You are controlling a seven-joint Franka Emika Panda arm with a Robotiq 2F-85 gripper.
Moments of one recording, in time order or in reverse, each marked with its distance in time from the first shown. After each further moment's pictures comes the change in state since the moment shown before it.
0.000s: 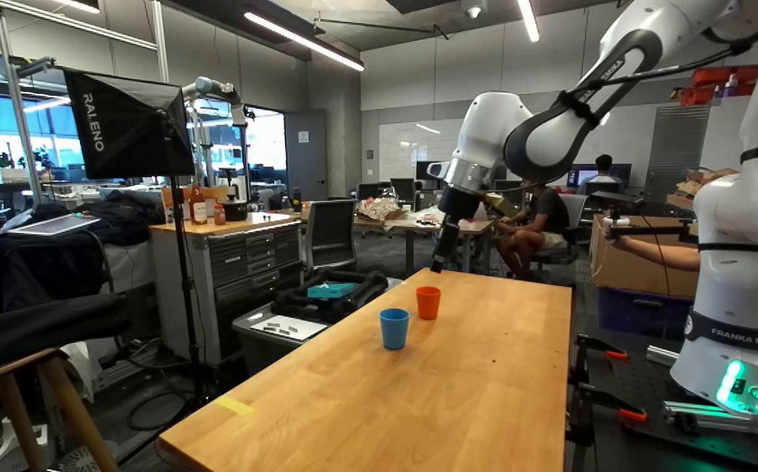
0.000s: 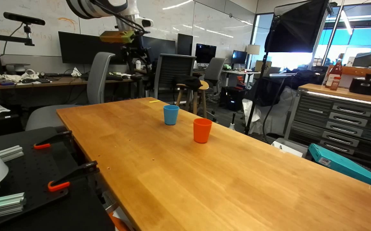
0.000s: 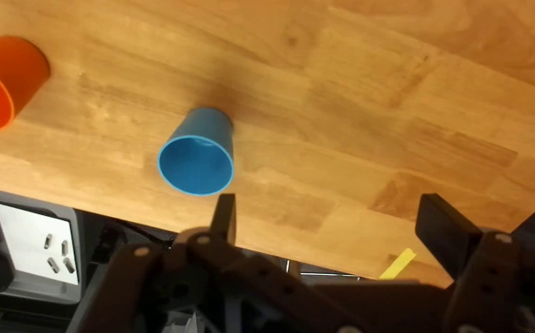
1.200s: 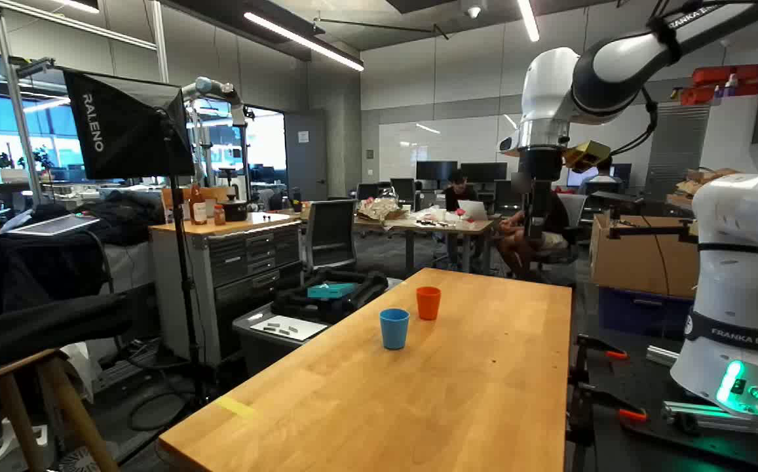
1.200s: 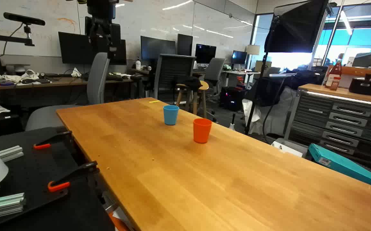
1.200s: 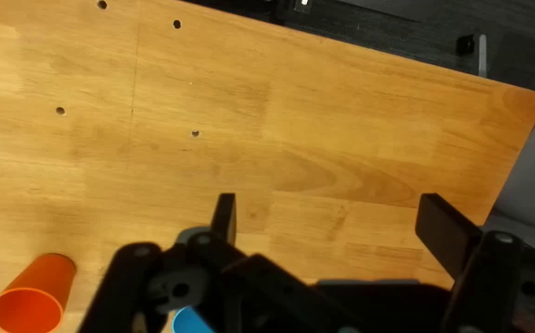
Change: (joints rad) arm 0.025 -0.553 -0.147 -0.209 0.210 -0.628 -0.113
